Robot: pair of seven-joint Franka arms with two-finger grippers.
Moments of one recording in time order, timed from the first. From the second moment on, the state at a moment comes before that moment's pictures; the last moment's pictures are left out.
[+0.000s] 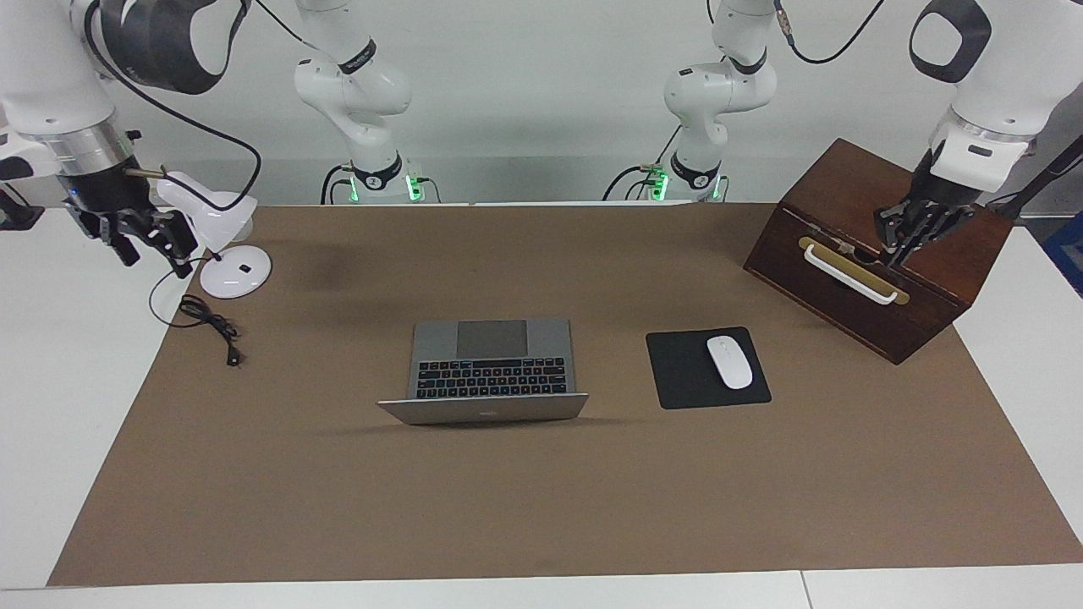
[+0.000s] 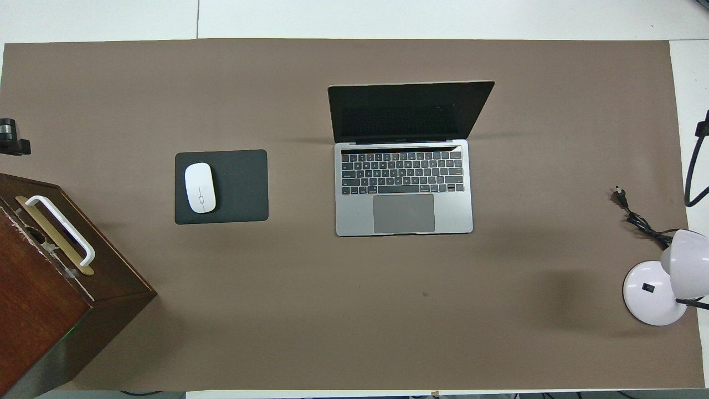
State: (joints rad) left arm 0.09 0.03 -0.03 -1.58 -0.01 1.72 0.00; right arm -0.18 0.03 -0.02 -1.62 -0.04 1.82 0.03
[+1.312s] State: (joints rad) left arm 0.01 -0.02 -0.05 -1.75 -0.07 1.95 0.06; right arm -0.18 0.05 -0.02 -1.62 -0.04 1.91 -0.11
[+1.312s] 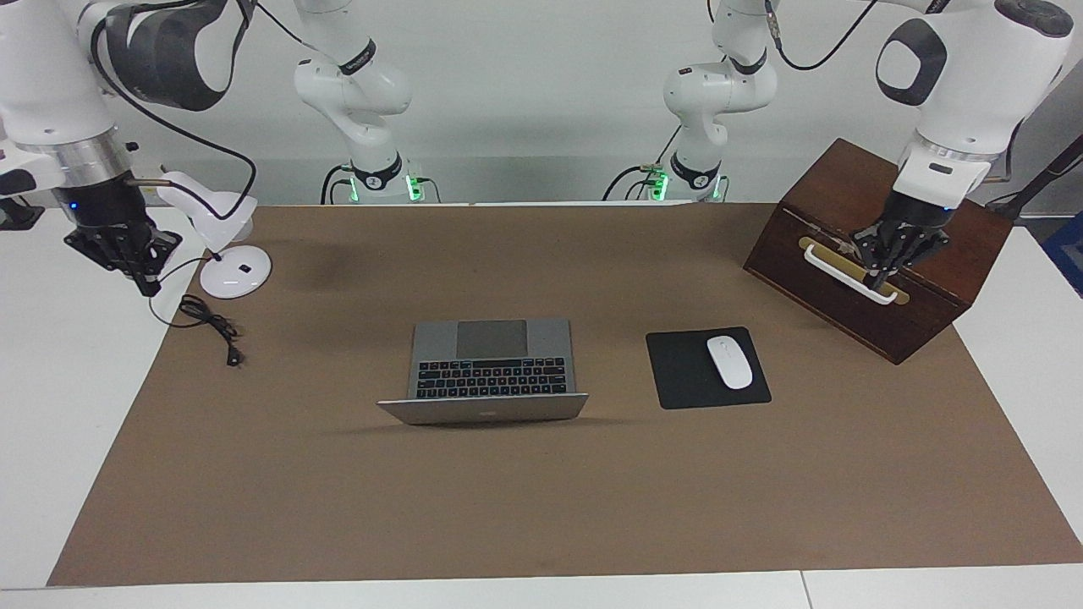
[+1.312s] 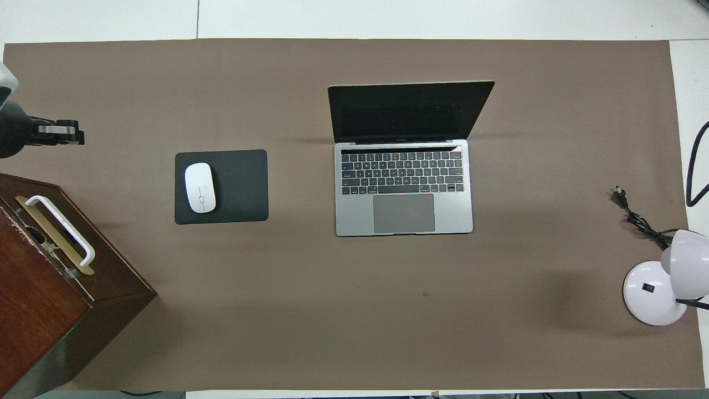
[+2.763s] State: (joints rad) left arm -0.47 -0.20 -0.05 -2.53 -0.15 2.98 0.07; right arm -0.14 0.47 0.00 -1.16 -0.08 1.98 -0.13
